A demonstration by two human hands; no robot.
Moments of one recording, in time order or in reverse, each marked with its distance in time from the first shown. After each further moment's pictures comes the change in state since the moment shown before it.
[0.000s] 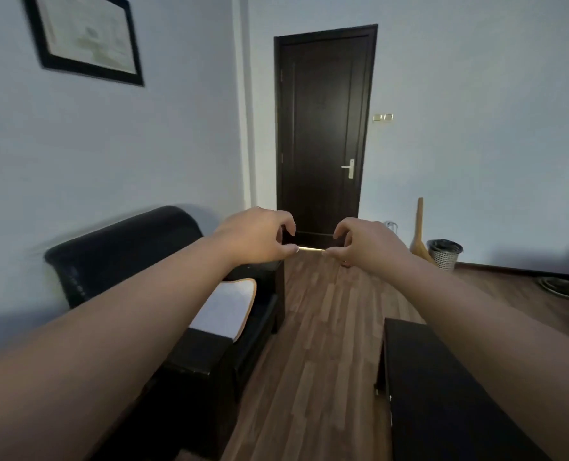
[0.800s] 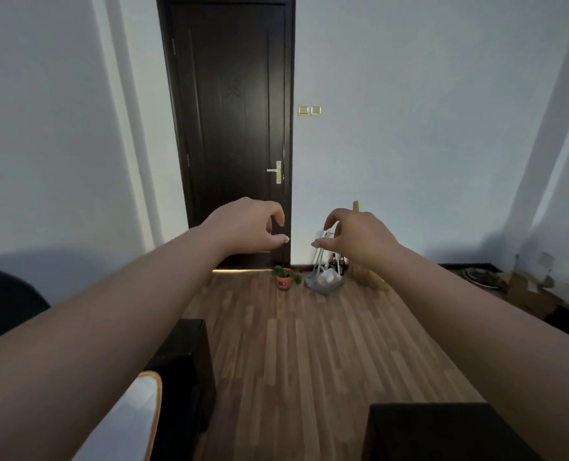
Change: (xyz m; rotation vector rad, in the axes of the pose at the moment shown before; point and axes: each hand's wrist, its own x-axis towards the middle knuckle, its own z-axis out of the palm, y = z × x) left_hand 0.578 -0.132 0.122 -0.052 -0.027 0.301; right_hand 0.486 0.209 0.060 -0.086 0.132 0.293
